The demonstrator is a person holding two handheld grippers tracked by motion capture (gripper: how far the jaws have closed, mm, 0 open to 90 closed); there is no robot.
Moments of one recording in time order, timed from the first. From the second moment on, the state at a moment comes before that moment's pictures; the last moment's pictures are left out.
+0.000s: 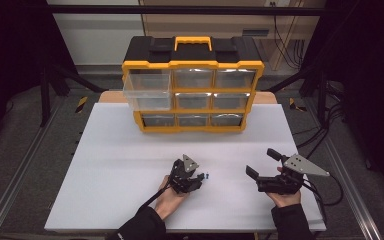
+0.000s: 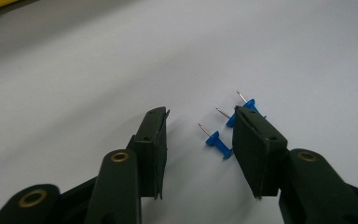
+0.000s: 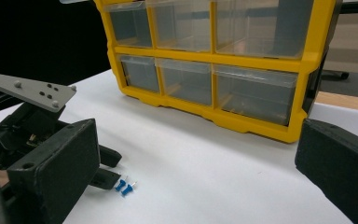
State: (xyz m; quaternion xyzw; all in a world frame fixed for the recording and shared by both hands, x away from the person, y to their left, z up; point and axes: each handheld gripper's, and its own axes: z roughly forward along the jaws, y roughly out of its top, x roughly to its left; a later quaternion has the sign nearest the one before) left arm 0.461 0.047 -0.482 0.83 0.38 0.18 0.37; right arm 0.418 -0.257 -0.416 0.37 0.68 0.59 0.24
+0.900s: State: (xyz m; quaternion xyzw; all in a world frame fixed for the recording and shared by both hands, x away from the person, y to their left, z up) left arm 0.461 0.050 -0.480 0.84 0.38 0.17 0.36; right arm 0.417 -0.258 -0.416 0.37 0.68 0.59 0.24
